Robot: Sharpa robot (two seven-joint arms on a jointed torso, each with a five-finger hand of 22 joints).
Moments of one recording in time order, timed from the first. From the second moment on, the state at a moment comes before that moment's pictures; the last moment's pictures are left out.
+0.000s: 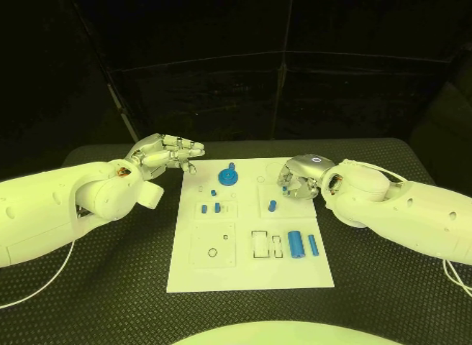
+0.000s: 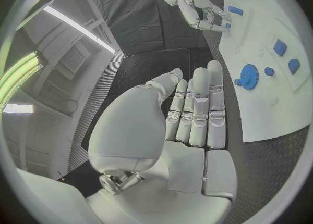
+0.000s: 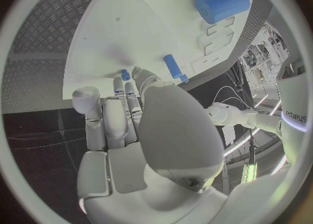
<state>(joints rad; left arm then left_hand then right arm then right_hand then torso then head) 1.26 -0.87 -0.15 1.43 -0.05 -0.12 0.28 1.35 -0.12 0.41 -0.02 0.10 1.06 0.17 0.14 0.07 1.04 0.11 0.22 0.07 1.13 0.03 0.94 0.43 0.16 1.12 0.13 0.54 0.66 1.03 -0.79 0.11 1.46 -1.74 -0.15 -0.20 1.53 -0.16 0.29 0.21 0.21 1.00 0.16 0.10 0.07 1.08 0.09 0.19 0.13 1.46 0.01 1.28 1.12 0.14 1.21 0.11 1.27 0.88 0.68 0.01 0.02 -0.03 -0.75</state>
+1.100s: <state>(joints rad) 1.26 -0.87 -0.15 1.44 -0.05 -0.12 0.28 1.35 -0.12 0.41 -0.02 0.10 1.06 0.17 0.14 0.07 1.04 0.11 0.22 0.07 1.13 0.03 0.93 0.43 0.16 1.12 0.13 0.53 0.66 1.02 -0.76 0.12 1.45 -1.77 -0.13 -0.24 1.55 -0.12 0.43 0.13 0.16 1.11 0.14 0.12 0.08 1.20 0.07 0.18 0.10 1.46 -0.01 1.29 1.11 0.12 1.24 0.10 1.32 0.97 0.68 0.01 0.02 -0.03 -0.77</state>
